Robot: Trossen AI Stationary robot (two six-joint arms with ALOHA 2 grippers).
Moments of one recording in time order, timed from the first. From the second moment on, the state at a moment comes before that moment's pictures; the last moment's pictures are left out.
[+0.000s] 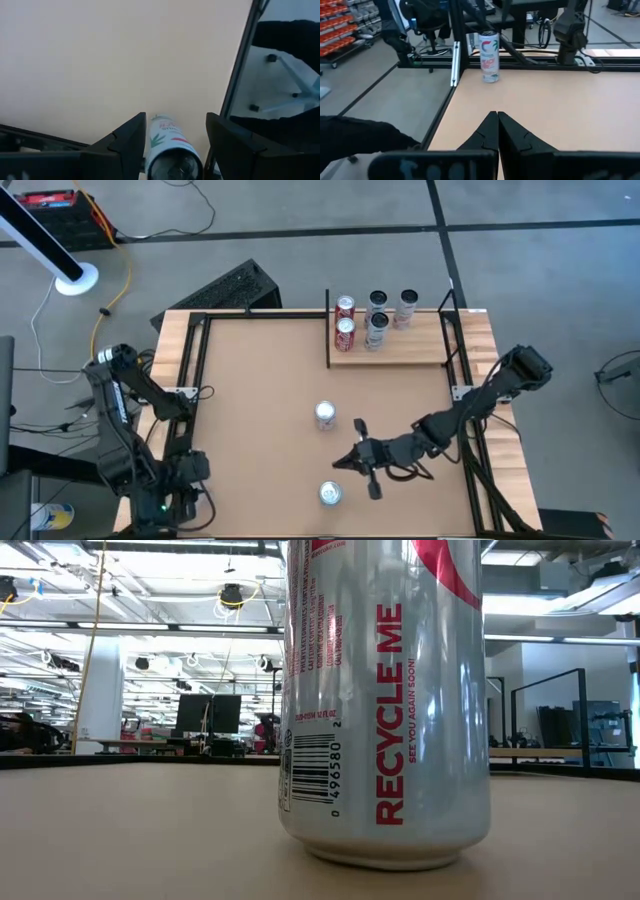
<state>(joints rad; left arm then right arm) -1.09 1.42 1.44 -1.28 -0.27 -1.37 0.55 1.53 0.97 0.29 0.35 0.20</state>
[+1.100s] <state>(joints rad) -0.82 1.44 1.44 -1.31 -0.56 -0.75 0.55 1.53 0.97 0.27 0.35 0.19</state>
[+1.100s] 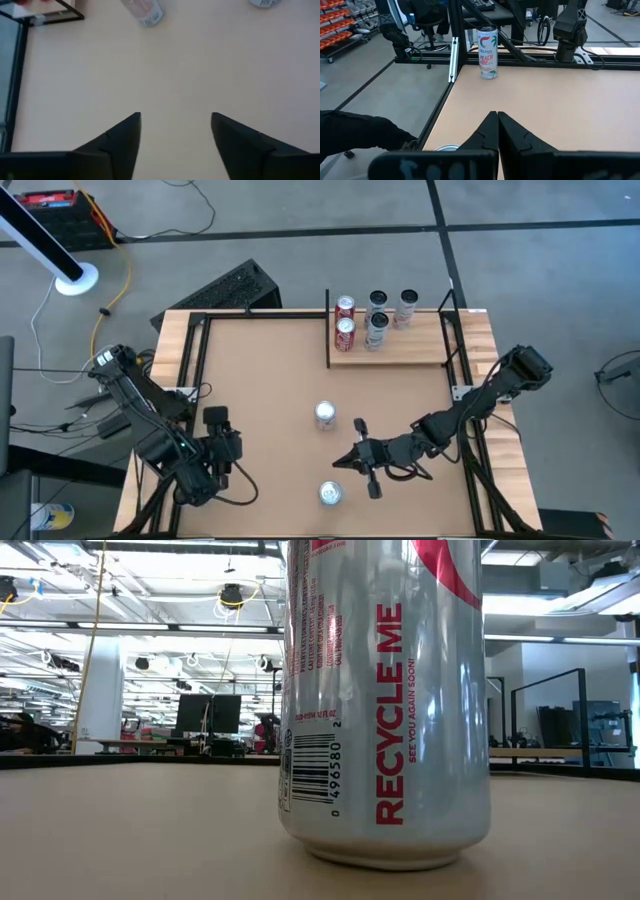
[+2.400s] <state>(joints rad) -1.23 1.44 1.38 -1.27 -0.18 -1.52 0.56 1.53 0.98 0.26 0.34 0.17</state>
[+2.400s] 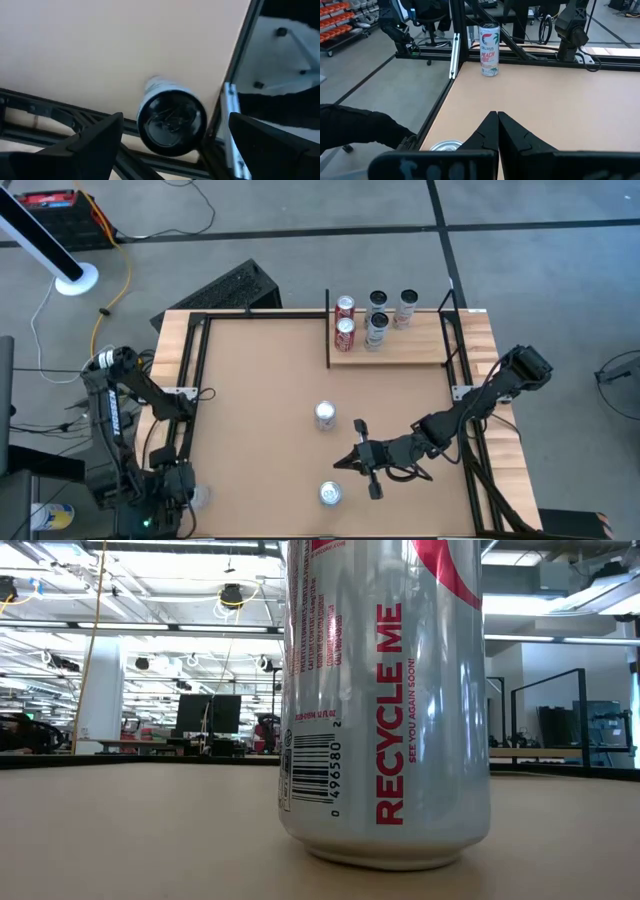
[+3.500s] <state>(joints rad) -1.23 1.46 1.25 -1.15 -0.14 -1.39 0.56 1.53 0.98 0.22 0.34 0.18</state>
